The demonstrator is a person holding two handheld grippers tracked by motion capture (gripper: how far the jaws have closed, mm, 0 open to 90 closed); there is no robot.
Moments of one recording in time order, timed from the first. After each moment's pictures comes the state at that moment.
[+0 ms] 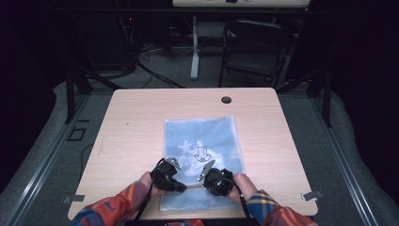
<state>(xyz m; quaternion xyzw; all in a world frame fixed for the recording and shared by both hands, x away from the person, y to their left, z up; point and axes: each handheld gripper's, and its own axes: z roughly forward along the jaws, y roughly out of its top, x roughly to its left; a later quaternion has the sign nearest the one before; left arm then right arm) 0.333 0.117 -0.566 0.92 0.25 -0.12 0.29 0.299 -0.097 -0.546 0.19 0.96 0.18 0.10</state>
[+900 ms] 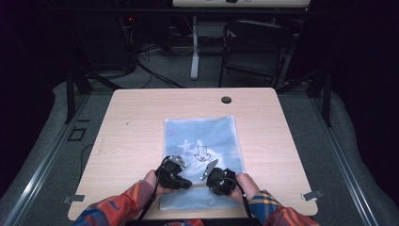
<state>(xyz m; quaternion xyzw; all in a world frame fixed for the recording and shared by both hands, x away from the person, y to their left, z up) 0.332 0.095 -0.558 0.92 0.24 -0.08 0.31 0.300 -0.105 -0.547 0.20 0.96 0.18 0.10</state>
